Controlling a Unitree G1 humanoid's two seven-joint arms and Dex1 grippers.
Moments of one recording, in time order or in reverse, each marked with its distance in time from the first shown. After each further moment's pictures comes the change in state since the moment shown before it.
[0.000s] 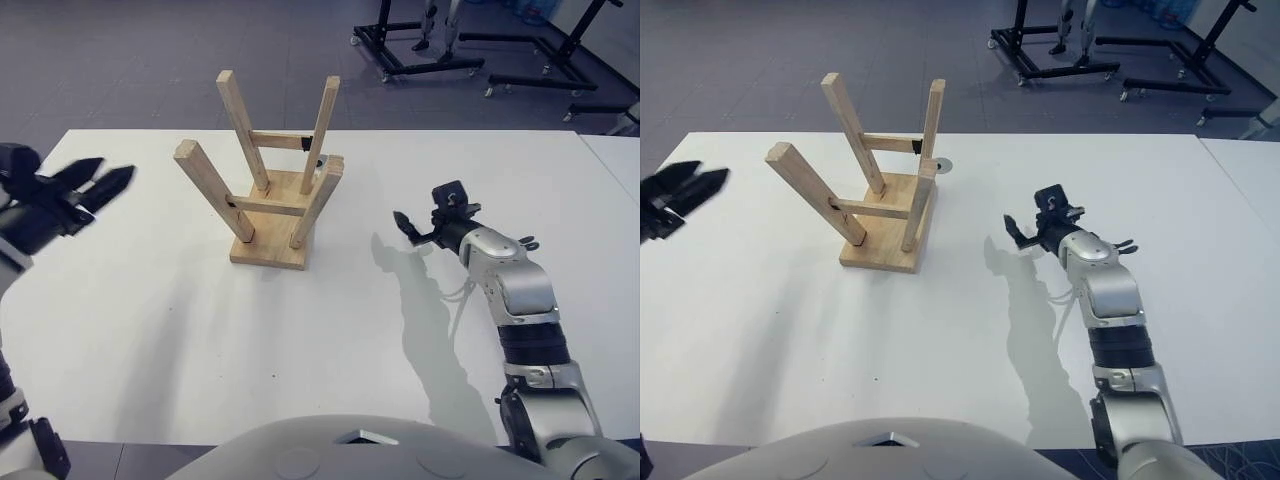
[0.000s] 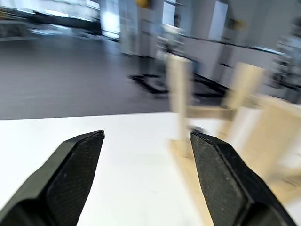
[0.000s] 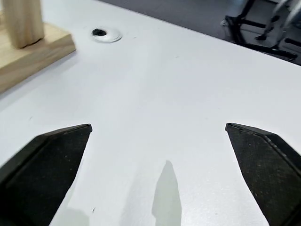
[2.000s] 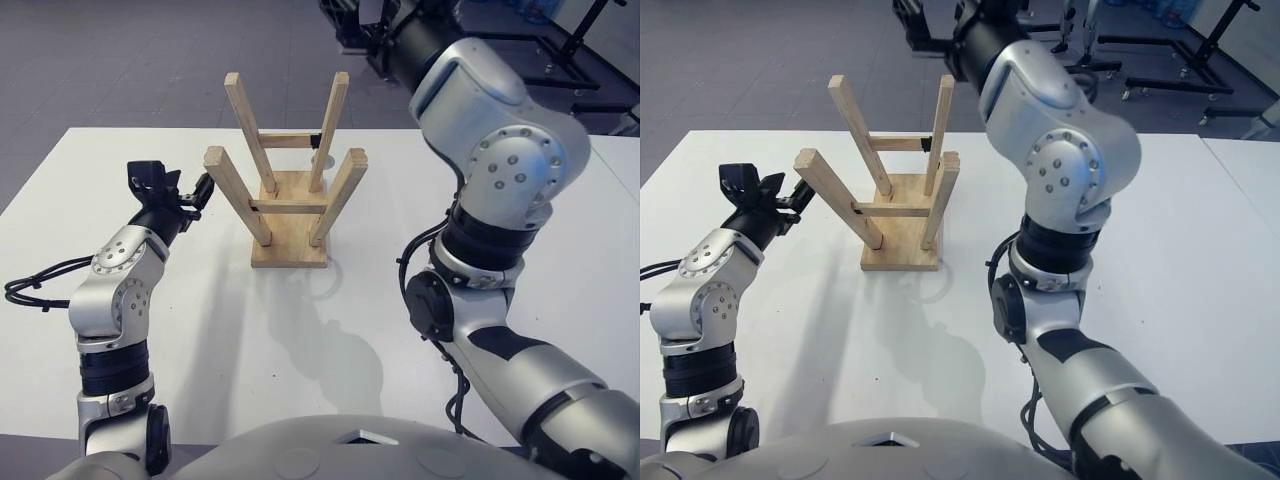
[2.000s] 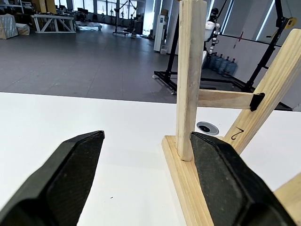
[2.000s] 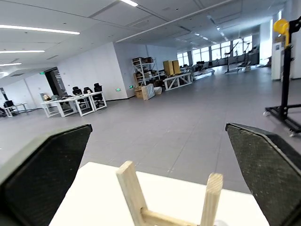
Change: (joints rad) left arm -0.034 -0.439 -0.349 -0.226 0.253 -0.027 0.406; right arm -0.779 0.349 -0.172 -0.271 0.323 0.469 -0.389
